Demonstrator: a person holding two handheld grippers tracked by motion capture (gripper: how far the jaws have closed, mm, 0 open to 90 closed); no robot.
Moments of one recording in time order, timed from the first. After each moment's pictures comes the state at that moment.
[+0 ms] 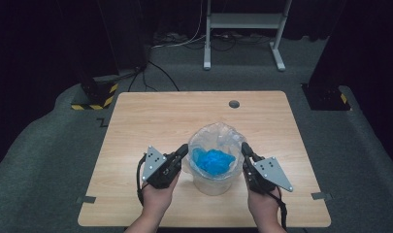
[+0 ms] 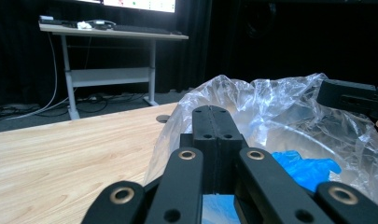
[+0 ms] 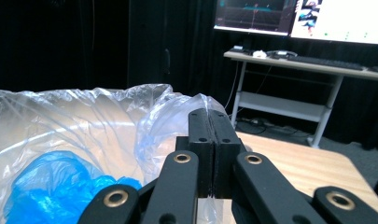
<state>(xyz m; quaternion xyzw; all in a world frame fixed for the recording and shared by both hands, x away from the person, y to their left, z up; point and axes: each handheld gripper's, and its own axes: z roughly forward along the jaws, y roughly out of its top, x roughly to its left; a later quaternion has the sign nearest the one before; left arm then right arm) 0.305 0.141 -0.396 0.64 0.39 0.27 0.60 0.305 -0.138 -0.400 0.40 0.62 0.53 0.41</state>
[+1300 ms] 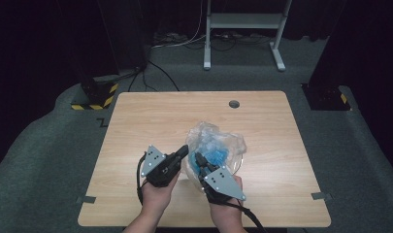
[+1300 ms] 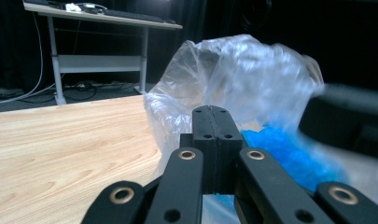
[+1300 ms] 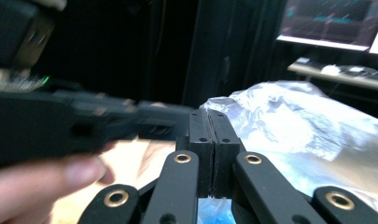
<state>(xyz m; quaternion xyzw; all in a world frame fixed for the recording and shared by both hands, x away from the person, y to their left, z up) 0.315 0.149 -0.408 0.65 0.40 0.23 0.61 0.278 -0.038 -0.399 0.32 0.67 0.57 0.36</state>
